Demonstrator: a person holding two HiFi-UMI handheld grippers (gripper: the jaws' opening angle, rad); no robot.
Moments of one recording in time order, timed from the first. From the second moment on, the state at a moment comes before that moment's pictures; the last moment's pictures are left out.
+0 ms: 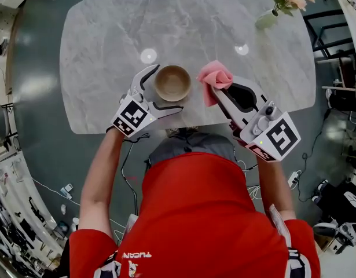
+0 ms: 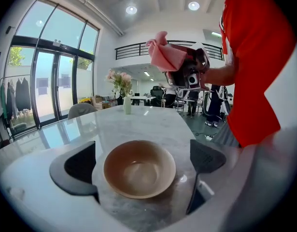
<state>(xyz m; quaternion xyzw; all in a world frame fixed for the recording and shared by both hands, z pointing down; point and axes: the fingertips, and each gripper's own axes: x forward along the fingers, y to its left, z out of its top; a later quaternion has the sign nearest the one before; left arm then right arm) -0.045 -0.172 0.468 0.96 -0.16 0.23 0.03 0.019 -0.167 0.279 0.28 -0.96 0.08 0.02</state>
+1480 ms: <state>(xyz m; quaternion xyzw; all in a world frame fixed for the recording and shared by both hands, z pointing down) -0.039 -0.179 0.515 0.95 -0.12 0.28 0.05 0.016 -0.181 0.313 0.30 -0.95 0.10 0.06</state>
